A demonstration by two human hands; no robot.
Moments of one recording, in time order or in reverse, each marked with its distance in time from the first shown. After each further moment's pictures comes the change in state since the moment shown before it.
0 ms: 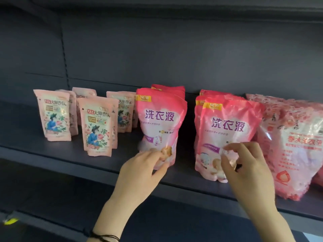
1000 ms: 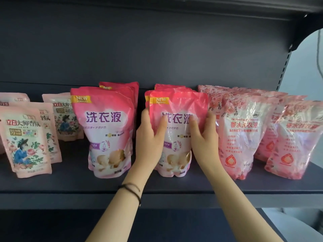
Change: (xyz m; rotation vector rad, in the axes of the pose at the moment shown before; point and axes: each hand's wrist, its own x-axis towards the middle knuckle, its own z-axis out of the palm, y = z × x) left_hand 0.108 0.092 0.087 -0.798 0.344 -0.046; right_hand 0.060 0.037 0.016 0.674 0.164 0.159
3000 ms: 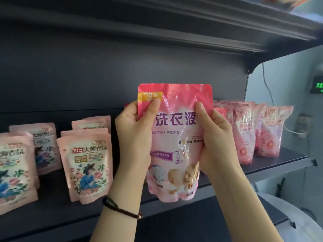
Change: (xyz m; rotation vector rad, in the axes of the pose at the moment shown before) left_hand 0.059 0.060 -0.206 -0.750 -0.103 -0.211; right_hand -0.076 -0.181 0.139 0.480 0.144 0.185
